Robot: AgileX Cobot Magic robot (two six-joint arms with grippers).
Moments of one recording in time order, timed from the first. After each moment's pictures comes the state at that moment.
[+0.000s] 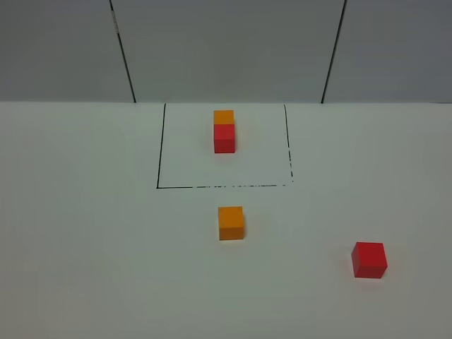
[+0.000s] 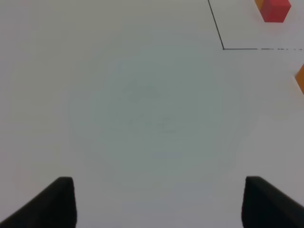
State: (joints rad) left arm -0.04 0.00 -0.50 0.00 1.04 -0.05; right arm -0.05 0.05 -0.50 -0.12 1.05 0.16
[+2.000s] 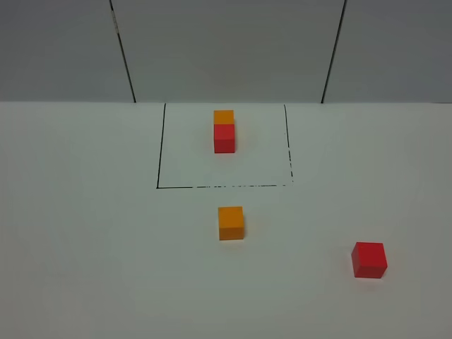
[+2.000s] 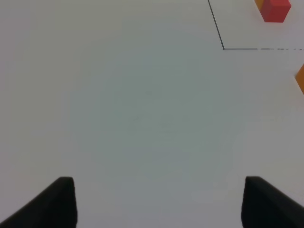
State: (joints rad) left arm -0.04 0.00 -0.50 0.00 1.04 -0.05; right arm -0.05 0.05 -0.50 -0.12 1.05 0.16
